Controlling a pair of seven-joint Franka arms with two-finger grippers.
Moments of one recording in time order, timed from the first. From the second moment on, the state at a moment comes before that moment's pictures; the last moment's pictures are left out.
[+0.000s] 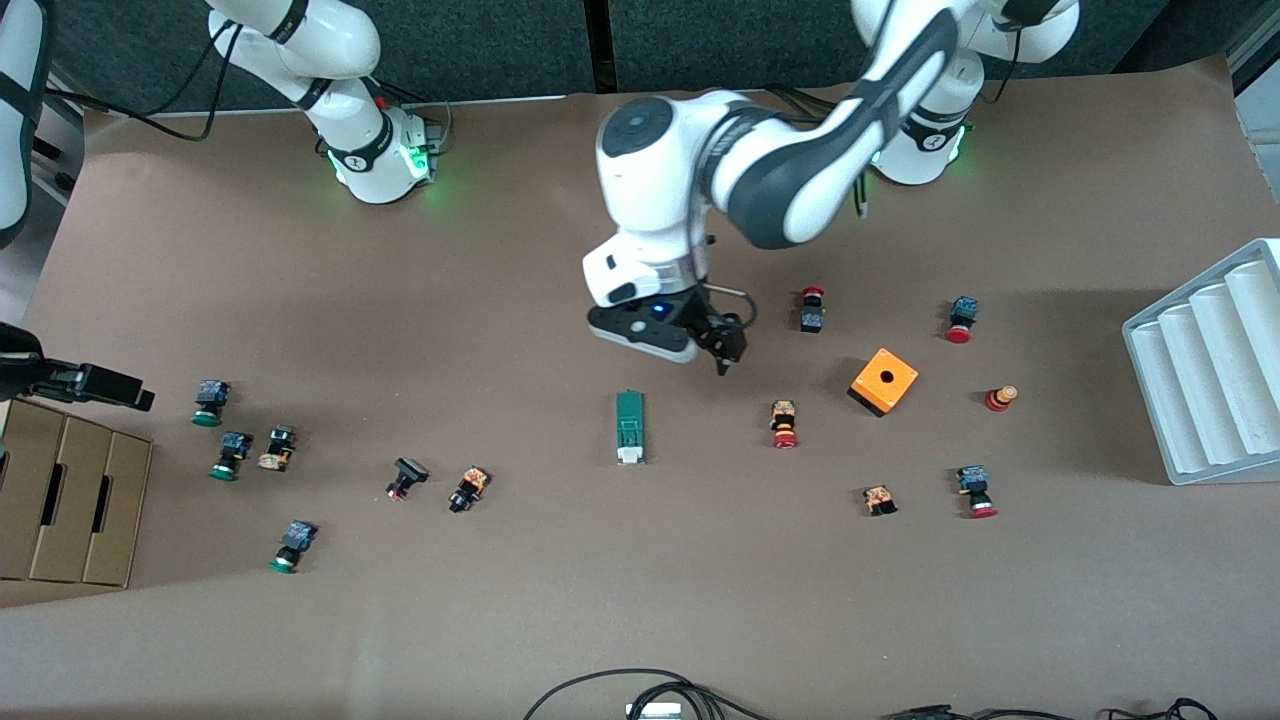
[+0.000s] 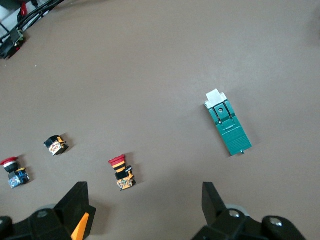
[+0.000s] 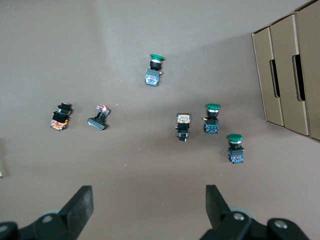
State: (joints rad) left arm -0.42 0.45 -0.45 -1.43 0.46 1.88 -0.53; right arm -0.18 0.23 0.07 -1.39 0.01 1.57 0.06
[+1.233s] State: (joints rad) left arm -0.06 0.11 -0.30 -1.50 0.07 1.65 -0.16; right arm -0.17 0.24 0.09 -1.39 0.01 1.57 0.03
